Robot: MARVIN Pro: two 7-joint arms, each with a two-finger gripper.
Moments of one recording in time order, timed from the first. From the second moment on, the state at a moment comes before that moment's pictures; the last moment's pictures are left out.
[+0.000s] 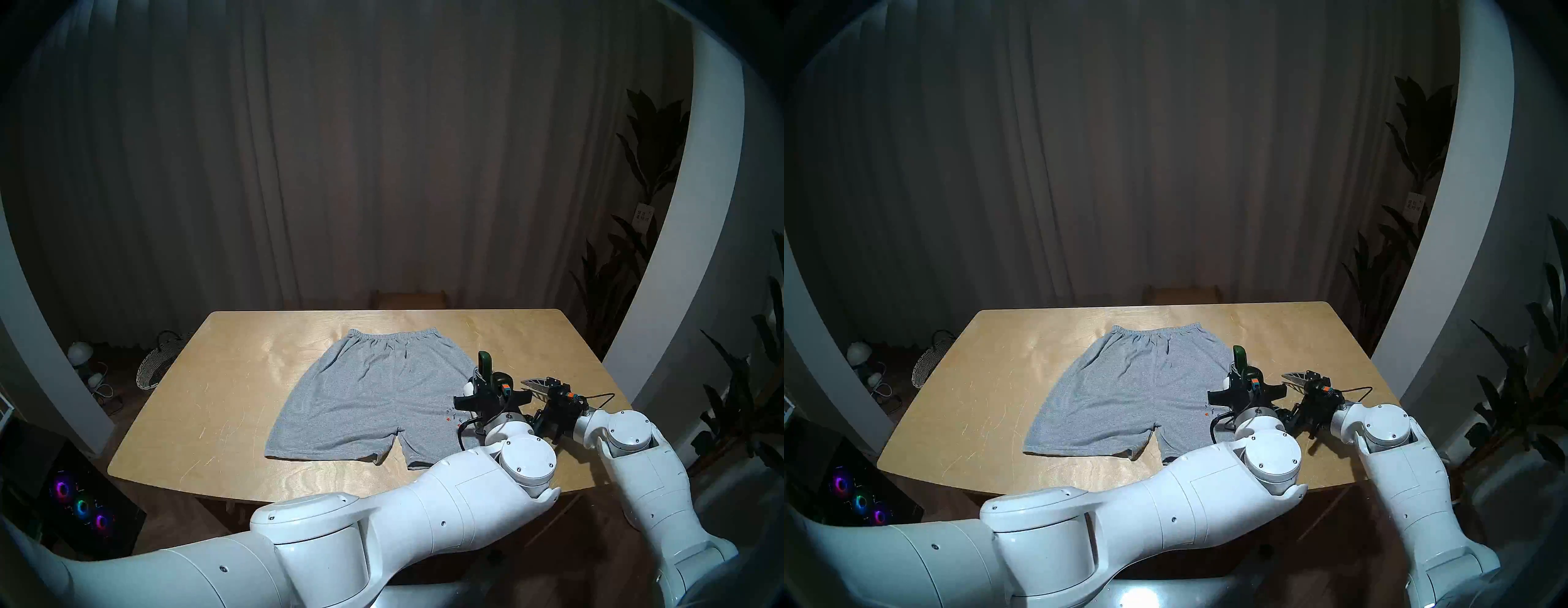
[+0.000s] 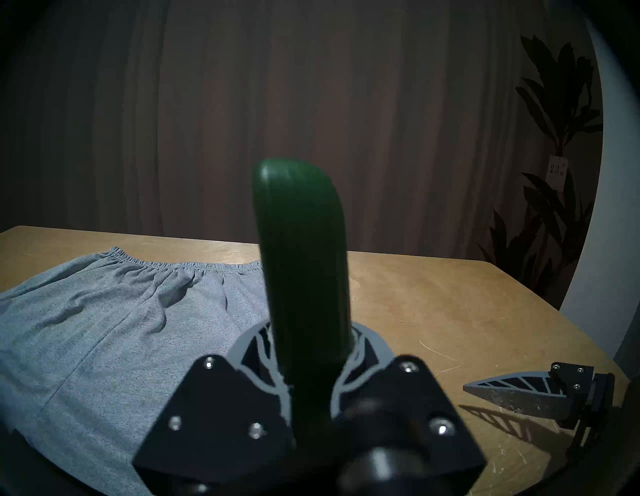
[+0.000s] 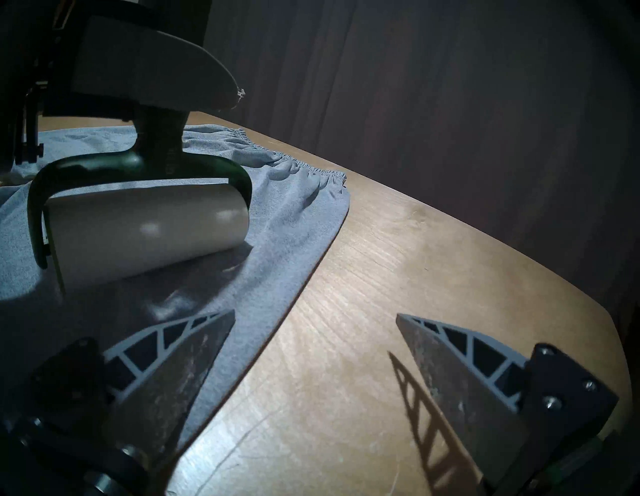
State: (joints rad) left arm 0.97 -1.85 -0.21 -0.83 -0.72 -0.30 1.14; right arm -1.47 -1.11 1.62 -1.15 0.03 -0.20 0.78
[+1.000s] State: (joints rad) left arm 0.98 -1.78 -0.12 -0.91 -0.66 -0.39 1.23; right arm -1.44 -1.10 1.60 -1.17 0.02 -0.07 0.79
